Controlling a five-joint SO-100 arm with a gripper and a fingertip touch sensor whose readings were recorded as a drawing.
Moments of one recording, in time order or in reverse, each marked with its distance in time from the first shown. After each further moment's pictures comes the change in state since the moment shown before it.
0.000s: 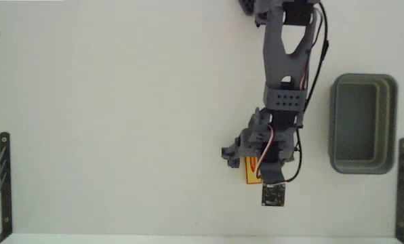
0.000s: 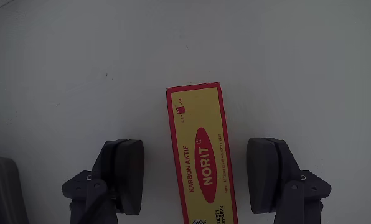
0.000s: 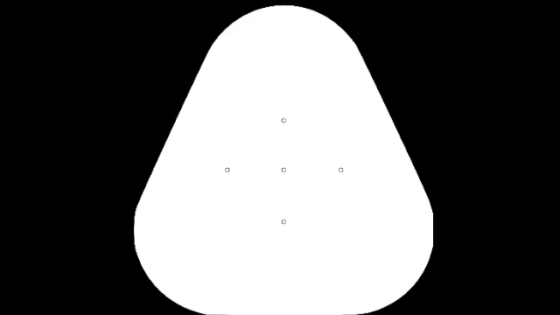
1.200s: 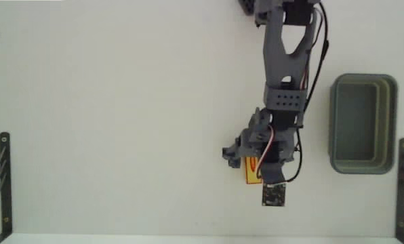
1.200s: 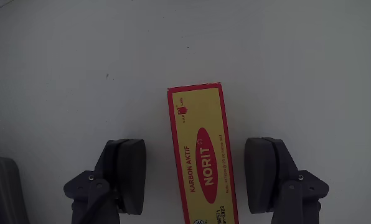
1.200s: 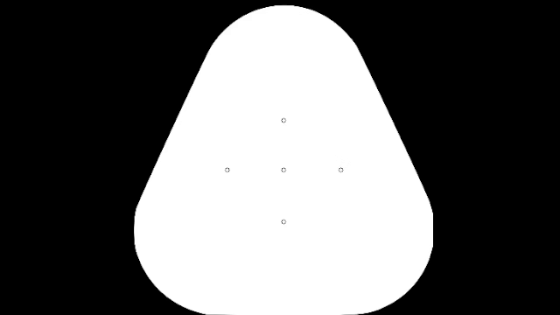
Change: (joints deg) arm -0.1 0.0 0.0 0.0 0.0
